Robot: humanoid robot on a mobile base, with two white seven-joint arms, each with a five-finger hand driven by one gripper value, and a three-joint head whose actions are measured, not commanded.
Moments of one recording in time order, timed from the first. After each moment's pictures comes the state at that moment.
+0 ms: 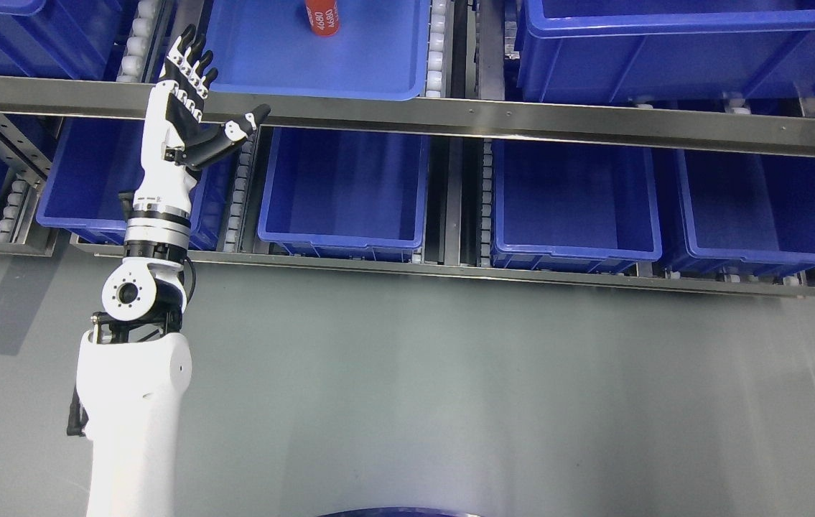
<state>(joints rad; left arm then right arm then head) -0.32 0.00 0.12 -1.53 0.12 -0.11 -0.14 0.00 0.00 0.00 0.00 0.00 0.04 0.03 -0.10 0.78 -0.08</state>
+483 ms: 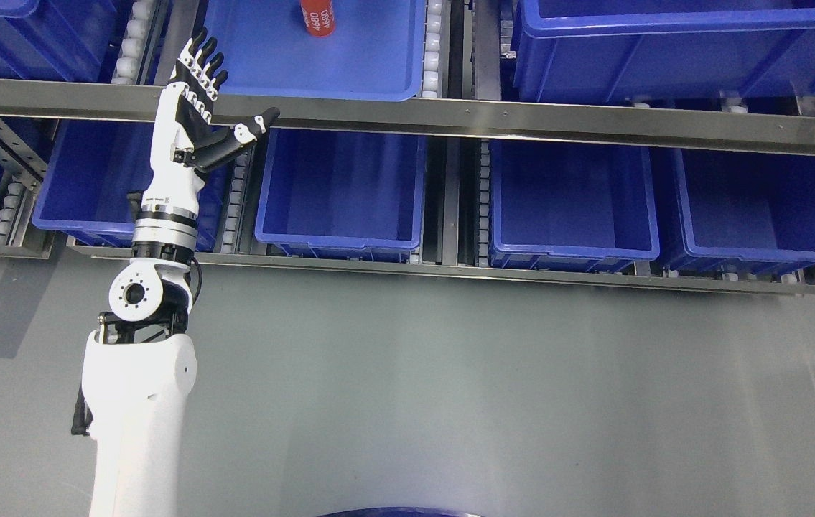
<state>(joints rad) -0.32 0.00 0.10 -1.53 0.12 -0.11 -0.14 0.00 0.00 0.00 0.00 0.00 0.05 0.03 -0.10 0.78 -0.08</state>
